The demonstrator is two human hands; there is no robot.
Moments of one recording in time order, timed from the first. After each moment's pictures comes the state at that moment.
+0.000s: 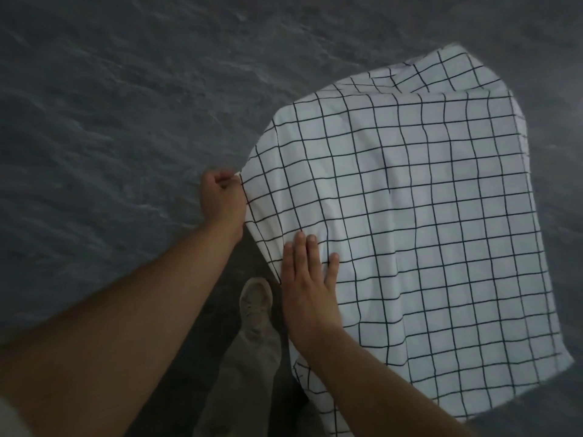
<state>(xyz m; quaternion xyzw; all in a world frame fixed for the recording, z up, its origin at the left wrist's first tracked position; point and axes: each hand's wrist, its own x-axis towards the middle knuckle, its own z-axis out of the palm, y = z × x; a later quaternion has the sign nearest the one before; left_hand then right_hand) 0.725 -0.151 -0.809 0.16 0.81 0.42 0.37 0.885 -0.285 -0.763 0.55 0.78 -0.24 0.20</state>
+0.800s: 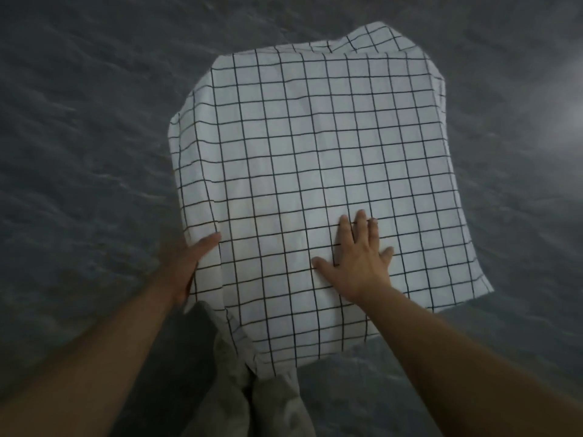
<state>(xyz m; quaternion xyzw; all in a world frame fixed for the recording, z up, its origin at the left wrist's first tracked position) 0.789 -0.384 -0.790 0.09 0.68 0.29 0.66 1.103 -0.339 -0.751 0.67 0.67 -0.25 0.18</state>
